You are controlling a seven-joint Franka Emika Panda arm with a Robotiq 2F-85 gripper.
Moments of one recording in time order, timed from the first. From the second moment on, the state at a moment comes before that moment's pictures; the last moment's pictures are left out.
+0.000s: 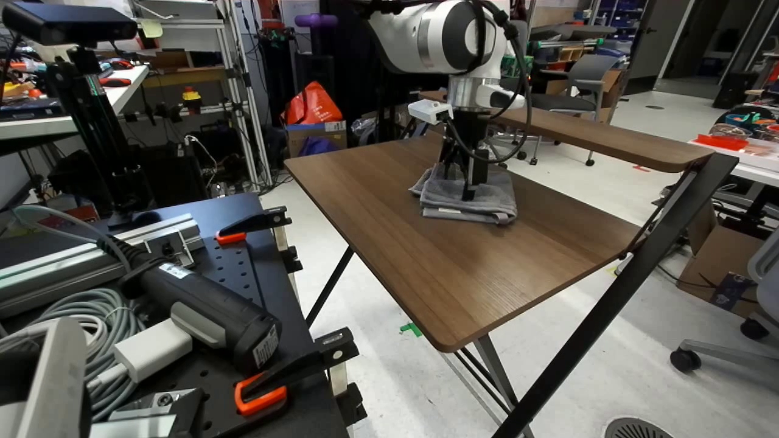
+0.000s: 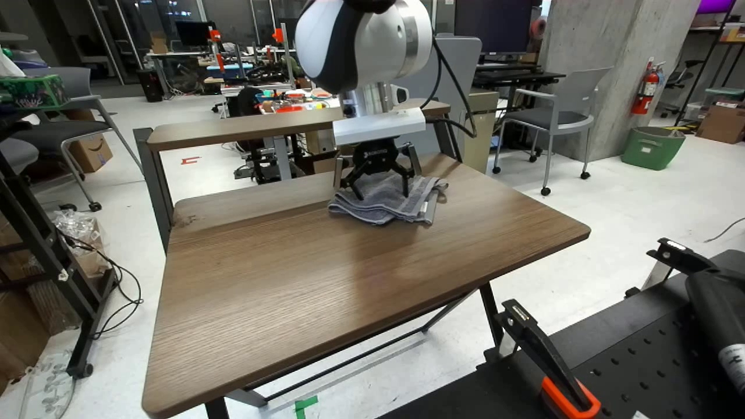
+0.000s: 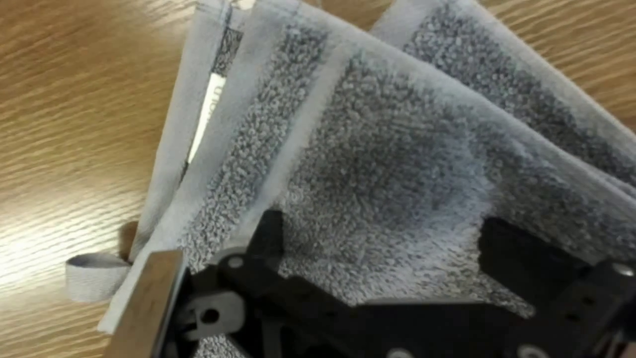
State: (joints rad) arm 0.28 1.04 -0.07 -1.27 -0.06 2.20 0.51
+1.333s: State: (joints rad) arm 0.14 0.73 -0.17 -1.72 -0.06 2.28 0.51
